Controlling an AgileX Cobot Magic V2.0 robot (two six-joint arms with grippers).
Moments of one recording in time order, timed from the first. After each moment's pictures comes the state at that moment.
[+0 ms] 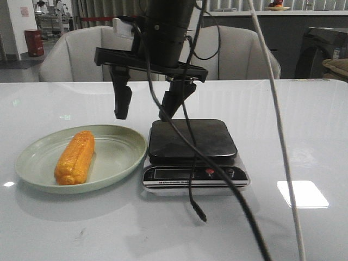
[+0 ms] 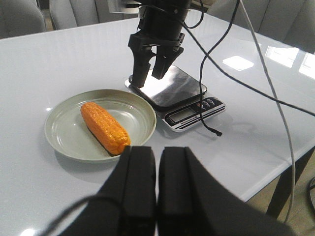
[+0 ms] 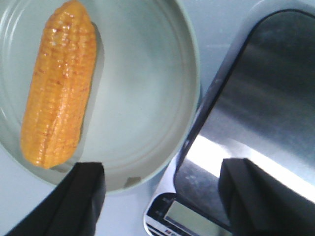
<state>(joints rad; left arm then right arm) -0.63 -0.01 -0.41 -0.01 0.76 -0.06 0.56 2.24 -2.09 0.26 1.23 0.14</state>
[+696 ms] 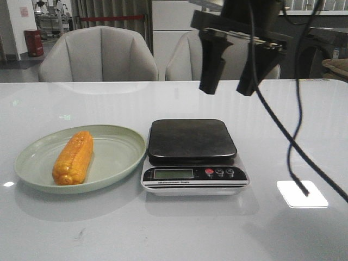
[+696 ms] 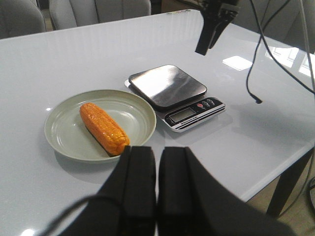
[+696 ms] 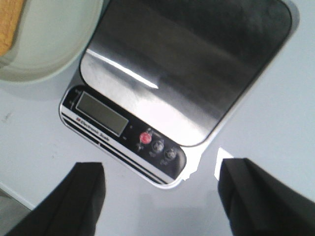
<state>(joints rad) -0.63 -0.01 -0.41 -0.01 0.76 -0.06 0.34 1.88 -1.65 0.27 1.20 -0.19</state>
